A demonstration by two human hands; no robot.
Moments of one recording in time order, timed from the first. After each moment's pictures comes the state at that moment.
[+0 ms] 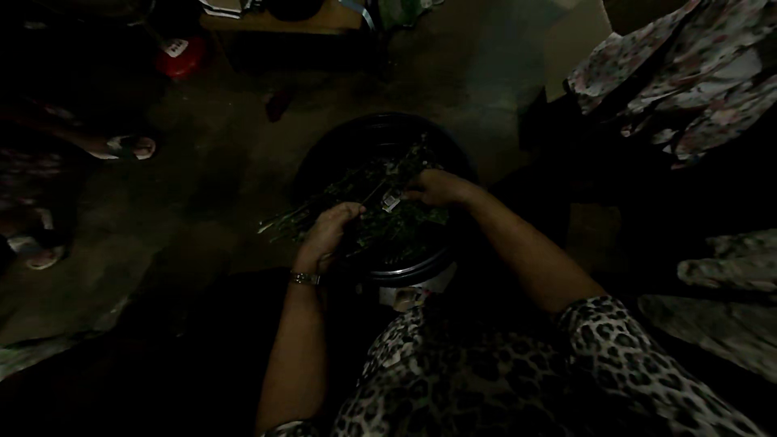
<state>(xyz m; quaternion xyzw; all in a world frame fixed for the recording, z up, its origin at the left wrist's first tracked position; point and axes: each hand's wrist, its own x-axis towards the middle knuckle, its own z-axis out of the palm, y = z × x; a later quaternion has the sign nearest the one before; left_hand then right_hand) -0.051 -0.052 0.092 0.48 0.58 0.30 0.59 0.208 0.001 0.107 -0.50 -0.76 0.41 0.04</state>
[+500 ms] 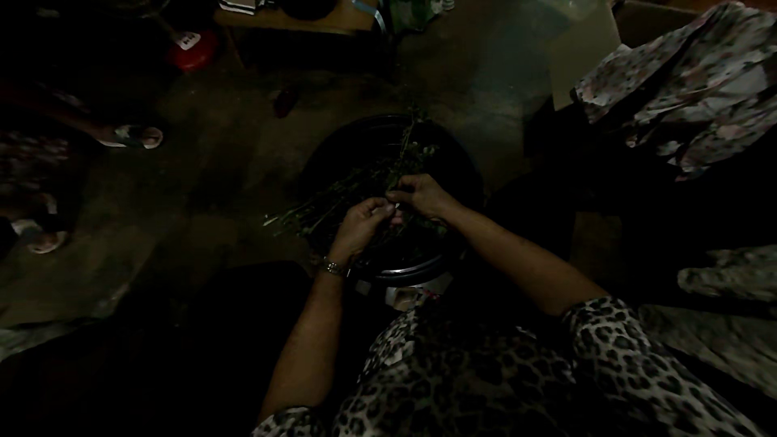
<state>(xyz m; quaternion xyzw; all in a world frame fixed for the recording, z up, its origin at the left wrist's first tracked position) -0.021 -0.054 0.077 0.51 0.50 0.32 0.62 0.166 -0.018 0.087 -0.49 -0.58 0.58 0.30</state>
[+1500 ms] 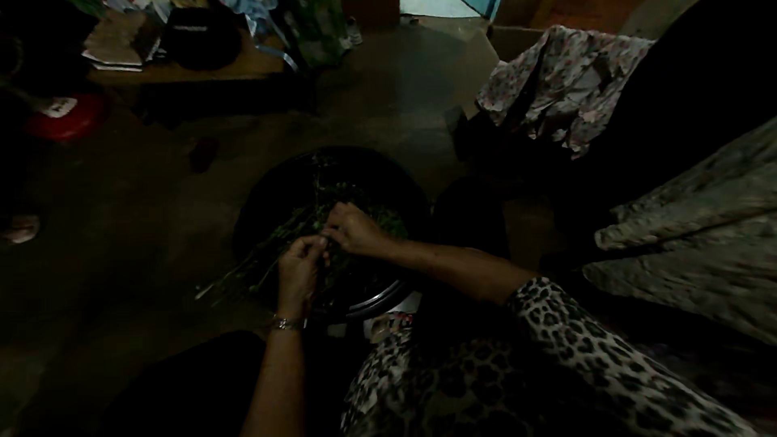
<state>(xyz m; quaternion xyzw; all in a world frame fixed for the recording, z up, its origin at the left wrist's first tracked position) -0.012 -0.047 0.066 0.47 0.53 0.43 0.56 0.152 -0.026 0.074 -0.48 -0.74 0.34 0.33</state>
